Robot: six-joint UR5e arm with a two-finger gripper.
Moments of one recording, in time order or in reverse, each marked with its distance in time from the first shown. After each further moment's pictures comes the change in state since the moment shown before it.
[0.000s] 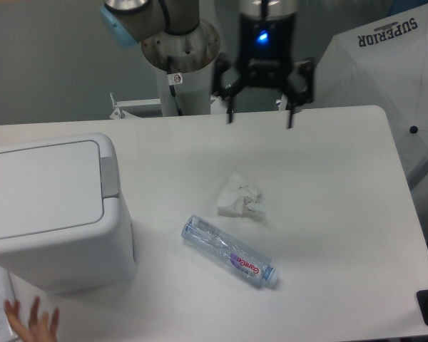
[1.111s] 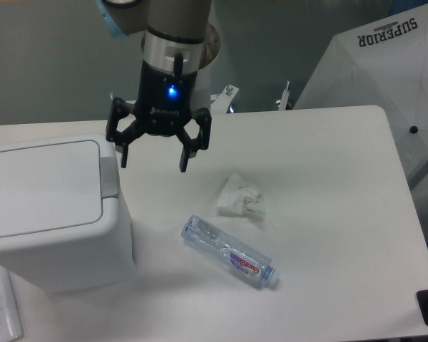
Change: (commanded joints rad) arm -0.097 -0.051 -0.054 0.055 -0.129 -0.293
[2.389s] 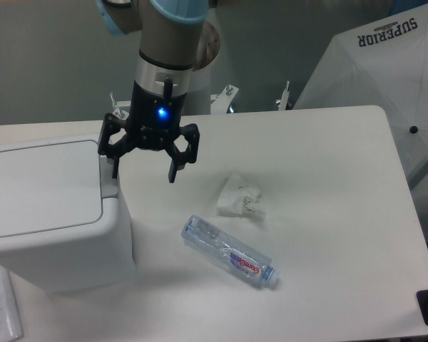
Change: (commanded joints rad) arm -0.017 -0.021 -0.014 0.000 0.000 -0.002
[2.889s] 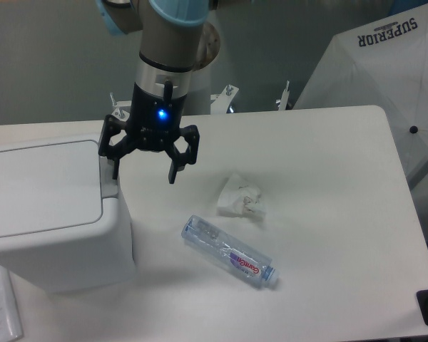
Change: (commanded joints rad) arm -0.006 0.000 -0.014 0.021 0.000 0.000
